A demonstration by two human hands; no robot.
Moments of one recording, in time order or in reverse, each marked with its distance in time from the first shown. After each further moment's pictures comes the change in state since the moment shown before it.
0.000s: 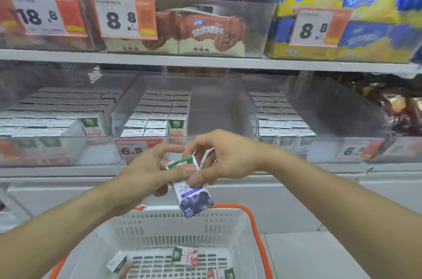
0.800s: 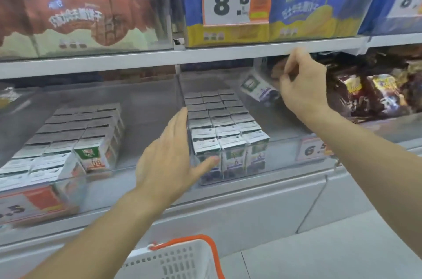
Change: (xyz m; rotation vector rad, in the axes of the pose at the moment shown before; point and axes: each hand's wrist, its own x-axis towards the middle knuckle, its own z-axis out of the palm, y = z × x) left_hand 0.153 0.011 0.146 1.254 0.382 0.500; right_hand -0.080 0.213 -0.183 -0.379 1.409 -0.055
